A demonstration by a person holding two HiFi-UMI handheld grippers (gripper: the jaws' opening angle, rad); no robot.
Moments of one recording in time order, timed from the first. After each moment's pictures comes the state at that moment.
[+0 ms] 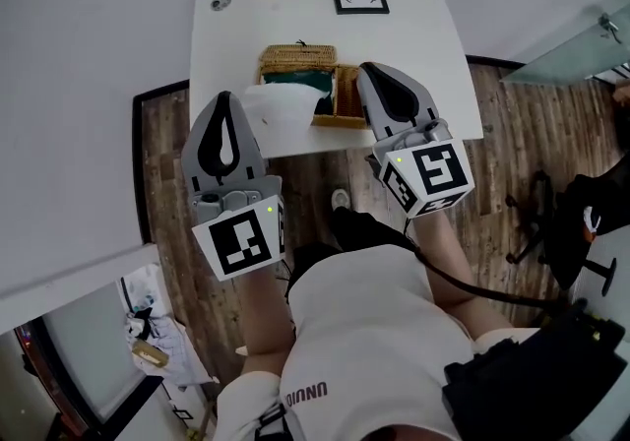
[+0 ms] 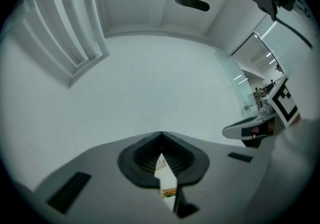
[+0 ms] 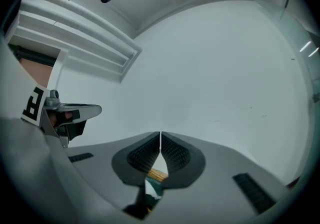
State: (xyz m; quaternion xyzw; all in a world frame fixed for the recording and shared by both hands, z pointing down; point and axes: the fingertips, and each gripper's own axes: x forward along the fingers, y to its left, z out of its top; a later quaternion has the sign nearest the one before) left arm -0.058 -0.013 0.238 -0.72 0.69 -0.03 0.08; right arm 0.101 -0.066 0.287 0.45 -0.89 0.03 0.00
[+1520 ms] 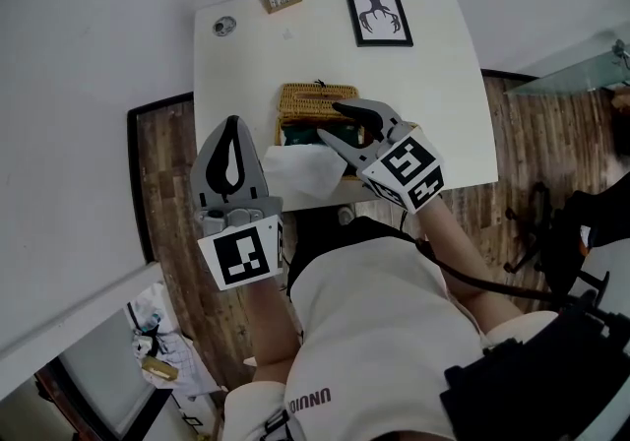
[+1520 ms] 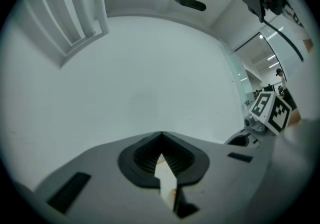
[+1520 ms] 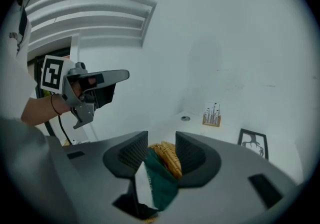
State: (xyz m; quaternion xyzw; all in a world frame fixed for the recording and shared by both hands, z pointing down) left arm -0.108 -0.113 0.284 -0.74 0.67 -0.05 0.03; right arm -0.003 -0.136 0.396 0.24 -0.95 0.09 0.20
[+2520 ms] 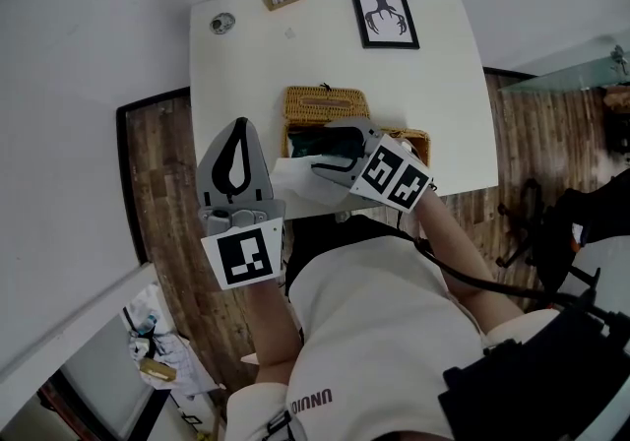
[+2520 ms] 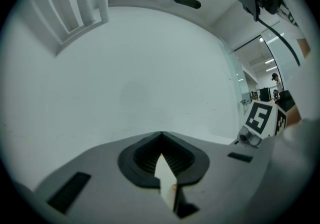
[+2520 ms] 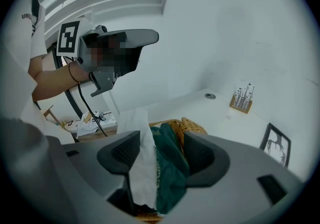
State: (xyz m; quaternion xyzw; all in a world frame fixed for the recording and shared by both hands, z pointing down) left arm -0.121 -0.137 0.311 -0.76 0.65 -0.05 0.00; right arm -0.037 -0.106 0.466 0.09 -0.93 0.08 0.35
